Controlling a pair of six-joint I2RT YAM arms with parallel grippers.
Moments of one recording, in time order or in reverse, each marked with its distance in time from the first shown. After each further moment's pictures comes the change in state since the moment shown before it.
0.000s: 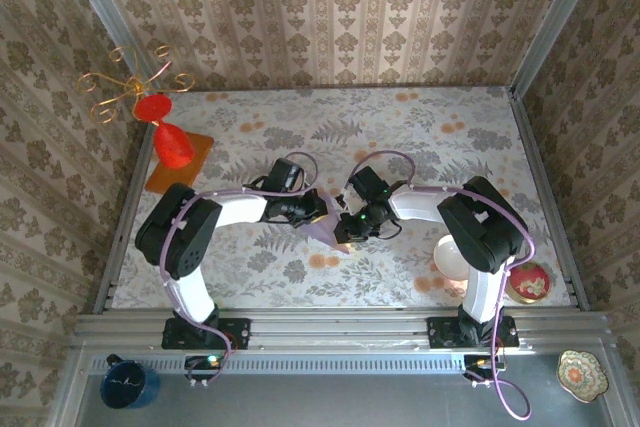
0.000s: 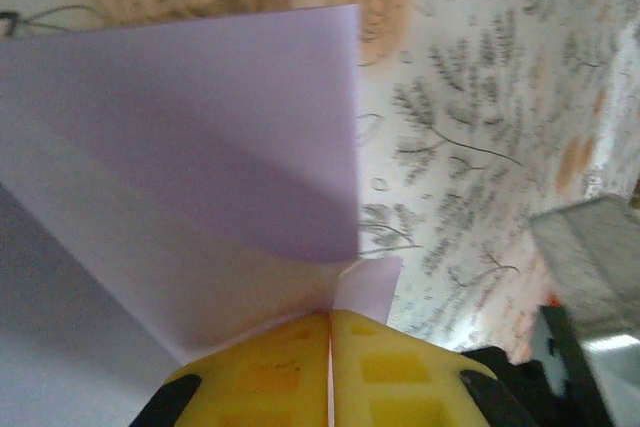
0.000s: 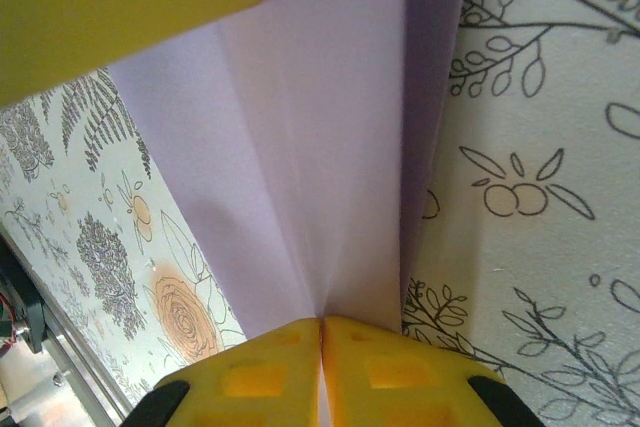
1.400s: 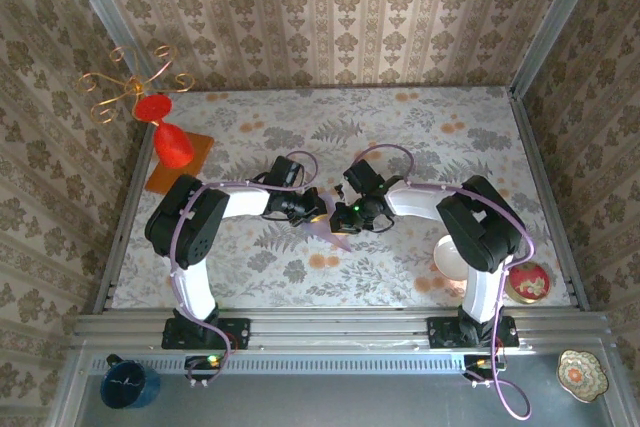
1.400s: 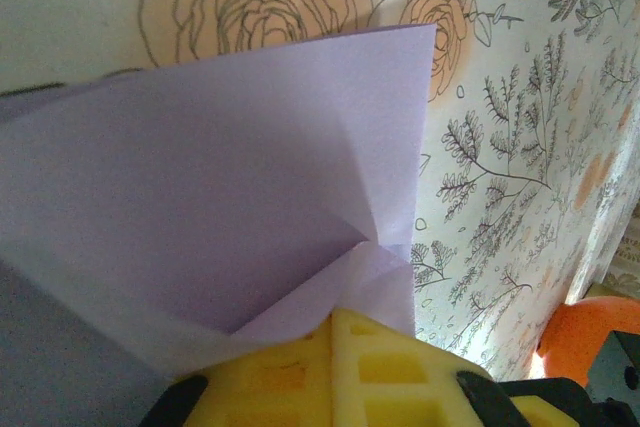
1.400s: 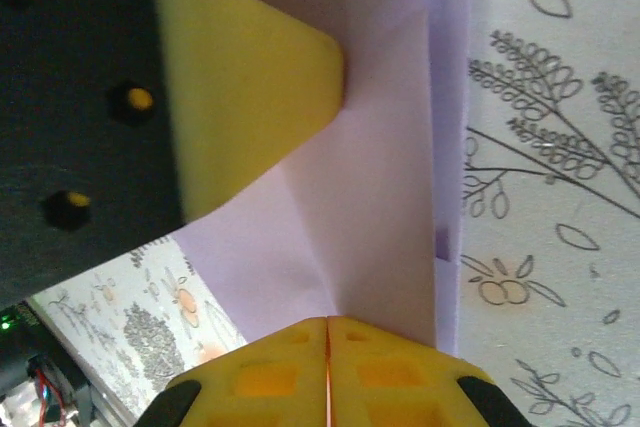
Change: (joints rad) left arm 0.030 0.075 0.061 -0.048 0.042 0.008; right arm 0.010 0.011 0.069 0.023 0.072 0.187
